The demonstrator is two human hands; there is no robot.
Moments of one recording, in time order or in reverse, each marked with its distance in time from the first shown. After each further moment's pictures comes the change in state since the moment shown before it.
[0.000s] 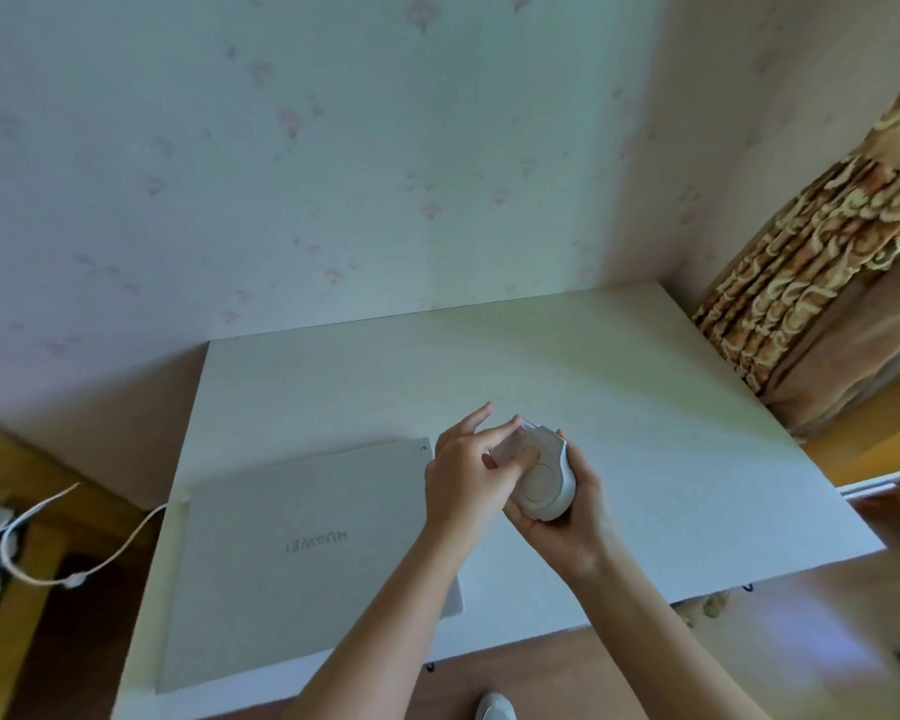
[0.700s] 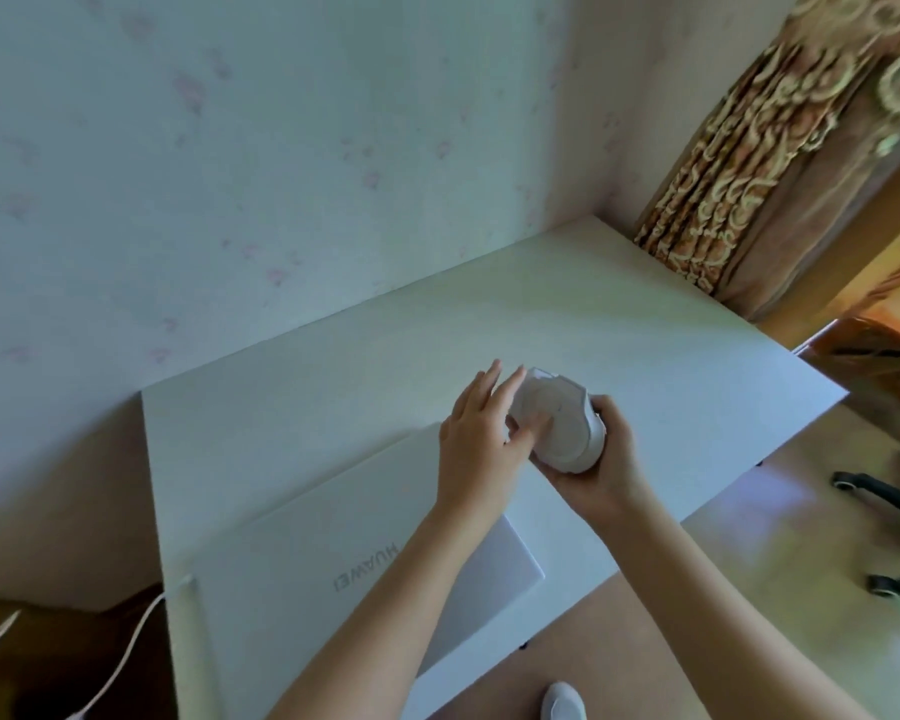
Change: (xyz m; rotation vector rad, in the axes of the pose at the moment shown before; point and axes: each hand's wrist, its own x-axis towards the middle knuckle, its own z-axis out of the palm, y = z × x) left_hand 0.024 -0.052 -0.051 0.106 -0.233 0.374; right_hand 0.025 0.061 0.019 -0.085 0.349 -0.411
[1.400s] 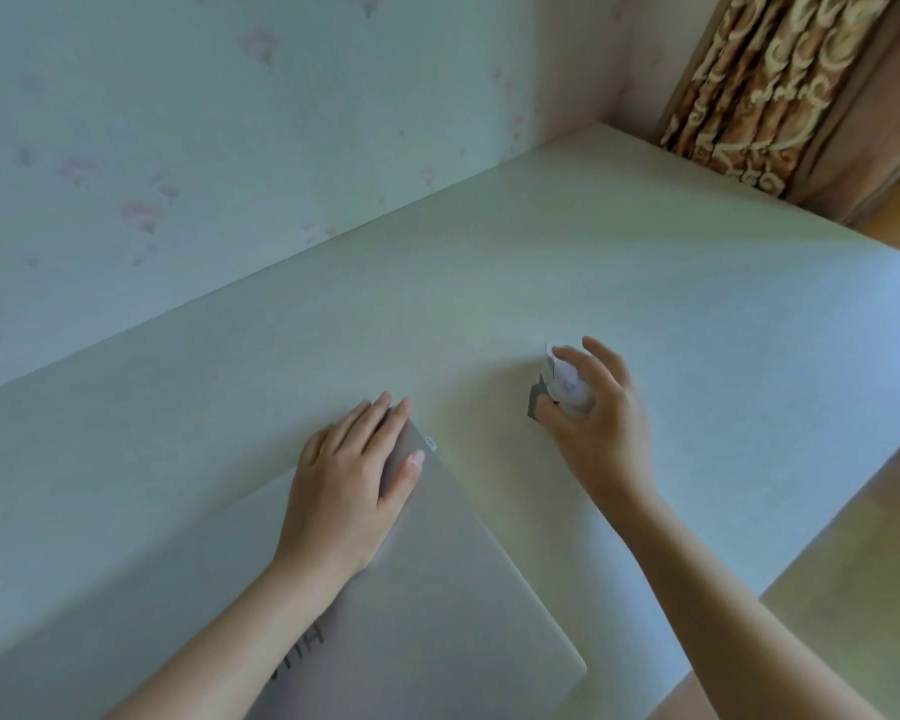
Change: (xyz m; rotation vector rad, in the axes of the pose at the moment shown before) left_hand 0.022 -0.201 0.049 0.679 -0.038 0.175; right_hand 0.179 0.052 -0.120 -1.253 0.321 -0.866
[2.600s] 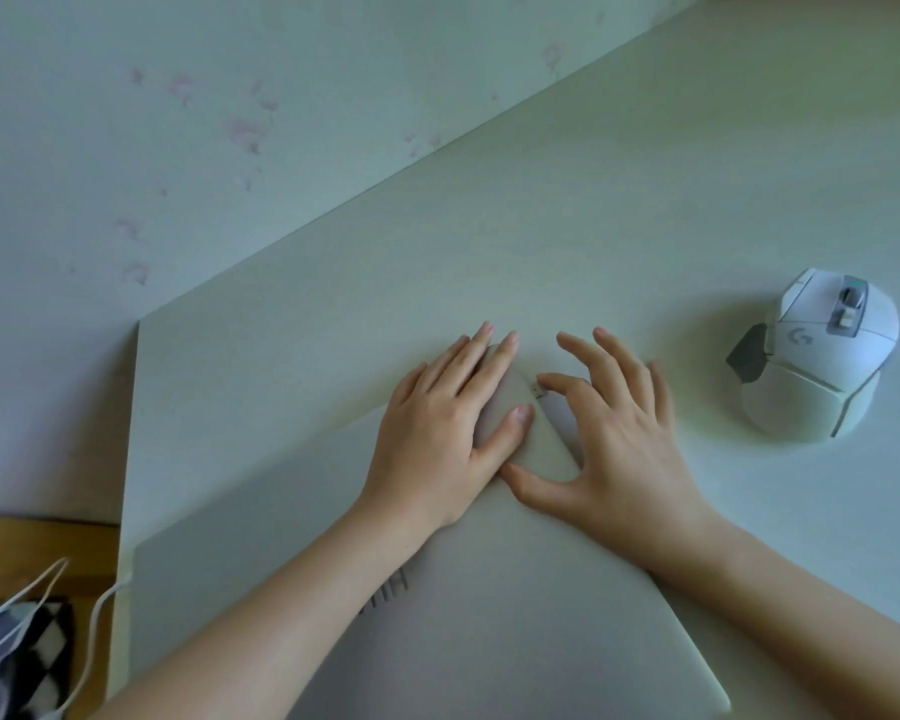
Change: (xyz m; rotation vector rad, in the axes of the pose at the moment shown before) left_hand -0.001 0.004 -0.004 0.022 -0.074 -0.039; right_hand -0.055 -0.018 0.050 -0.249 -0.457 -0.426
